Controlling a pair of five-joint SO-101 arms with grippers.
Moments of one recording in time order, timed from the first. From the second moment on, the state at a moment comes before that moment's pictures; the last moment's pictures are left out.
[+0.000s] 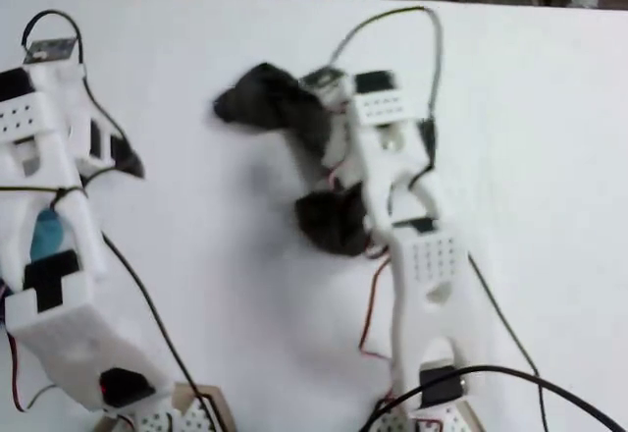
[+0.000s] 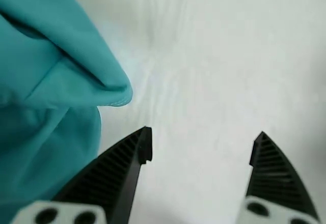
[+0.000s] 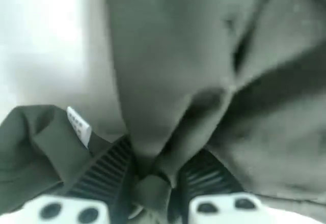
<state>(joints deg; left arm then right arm) -29.4 16.7 -17.7 95.8 -8.1 -18.5 44.4 -36.5 97.0 25.2</state>
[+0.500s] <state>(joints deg) -31.5 16.7 -17.5 93.5 -9.5 -33.0 4.4 -3.9 90.3 25.1</state>
